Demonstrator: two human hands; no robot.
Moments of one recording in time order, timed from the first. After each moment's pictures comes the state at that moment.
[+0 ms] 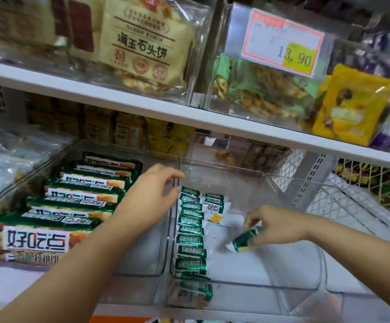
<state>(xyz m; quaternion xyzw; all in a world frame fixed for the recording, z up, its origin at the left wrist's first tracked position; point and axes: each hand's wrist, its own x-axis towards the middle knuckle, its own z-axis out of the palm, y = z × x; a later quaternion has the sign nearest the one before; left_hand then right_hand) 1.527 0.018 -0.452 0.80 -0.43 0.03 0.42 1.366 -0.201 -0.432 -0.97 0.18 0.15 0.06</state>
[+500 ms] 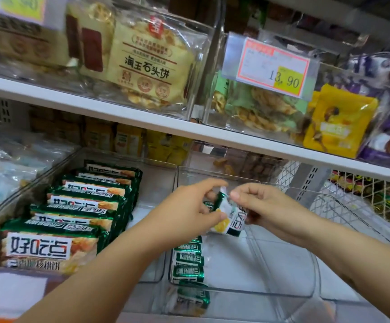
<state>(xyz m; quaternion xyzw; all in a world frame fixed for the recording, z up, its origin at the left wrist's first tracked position) 1.478 0.006 -0.423 0.71 -0.53 -0.09 0.45 1.367 -0.144 -0.395 -0.79 0.16 -0.11 0.58</state>
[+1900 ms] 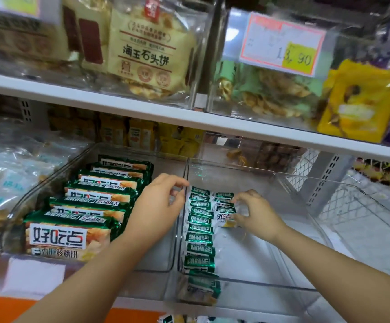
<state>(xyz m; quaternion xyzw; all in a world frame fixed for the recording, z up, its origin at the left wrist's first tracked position) 1.520 0.018 -0.473 0.78 -0.40 0.09 0.47 1.408 -0.202 -0.487 -0.96 0.20 -0.13 0.15</state>
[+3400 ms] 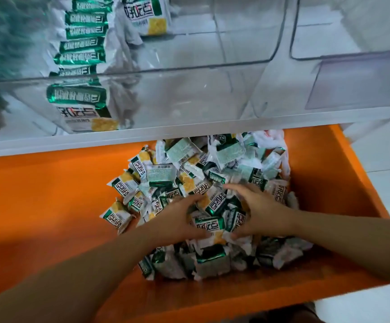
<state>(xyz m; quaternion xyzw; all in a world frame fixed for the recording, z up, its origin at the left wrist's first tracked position) 1.316 -0.002 -0.736 0.76 -0.40 -0.48 0.17 1.162 -0.178 -0.708 -0.85 0.23 0.23 0.41</state>
